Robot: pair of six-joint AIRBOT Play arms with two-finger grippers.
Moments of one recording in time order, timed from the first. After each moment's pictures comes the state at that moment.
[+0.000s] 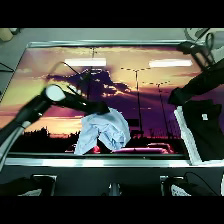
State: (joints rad) left arm -0.44 -1.35 1.26 0.89 -1.07 -1.54; right arm -0.01 -1.29 1.70 -1.28 1.80 1.04
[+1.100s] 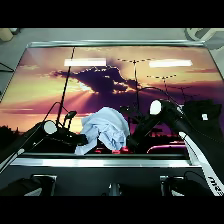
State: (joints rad) left arm -0.38 -1.18 0.61 1.02 -0.93 -1.55; right arm 0.41 -1.30 0.98 -1.07 1.39 0.93
